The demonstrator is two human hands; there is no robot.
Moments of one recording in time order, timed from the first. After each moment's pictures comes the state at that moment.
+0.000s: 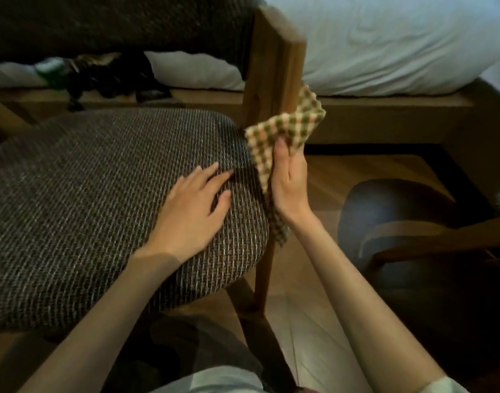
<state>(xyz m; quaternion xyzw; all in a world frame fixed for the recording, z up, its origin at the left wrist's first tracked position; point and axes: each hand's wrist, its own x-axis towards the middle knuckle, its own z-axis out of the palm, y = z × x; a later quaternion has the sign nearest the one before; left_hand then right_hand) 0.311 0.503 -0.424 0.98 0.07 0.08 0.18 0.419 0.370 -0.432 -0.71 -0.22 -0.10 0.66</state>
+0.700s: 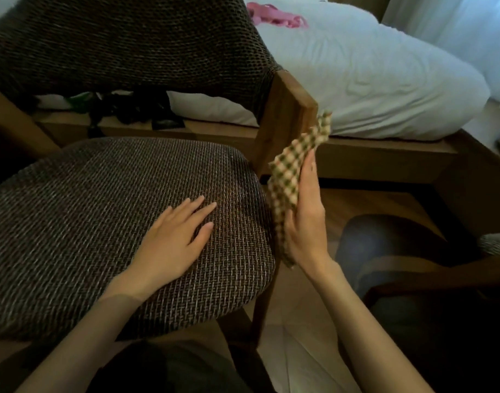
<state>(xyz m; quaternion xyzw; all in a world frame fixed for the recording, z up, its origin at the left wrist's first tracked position) 0.287 0.552 -0.433 0.98 0.06 0.07 0.19 0.387 0.351 -0.408 -0.80 -0.32 -0.19 0.47</state>
